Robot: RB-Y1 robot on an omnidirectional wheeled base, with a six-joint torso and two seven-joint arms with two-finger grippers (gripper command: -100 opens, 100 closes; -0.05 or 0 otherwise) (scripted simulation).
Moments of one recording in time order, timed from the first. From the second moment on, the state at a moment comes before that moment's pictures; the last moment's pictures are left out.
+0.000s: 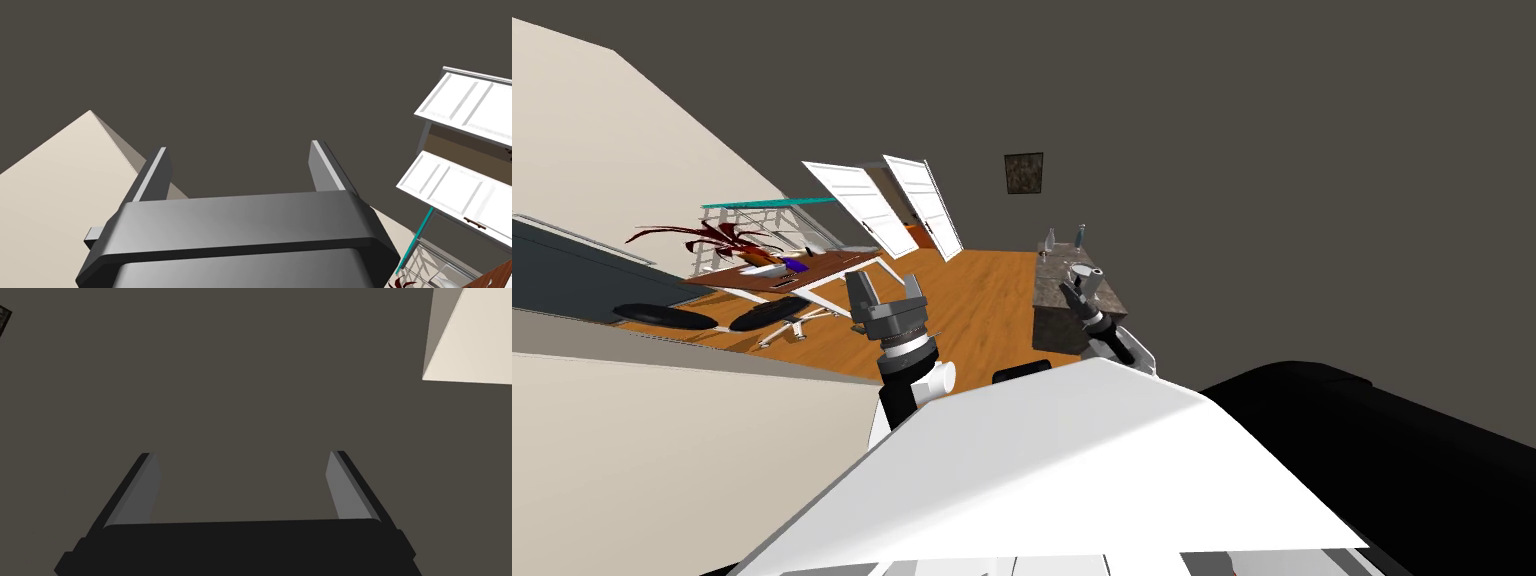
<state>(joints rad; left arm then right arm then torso) 0.46 -0.01 -0.04 -2.34 -0.08 -0.58 0.11 0.44 -0.45 0.06 -2.10 0.22 -0.74 0.23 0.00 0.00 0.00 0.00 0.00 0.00</state>
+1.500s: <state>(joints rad) 0.46 -0.01 -0.04 -2.34 -0.08 -0.58 0.11 0.38 -0.84 0.14 -1.86 0.44 -0.94 0.33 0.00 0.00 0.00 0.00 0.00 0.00</state>
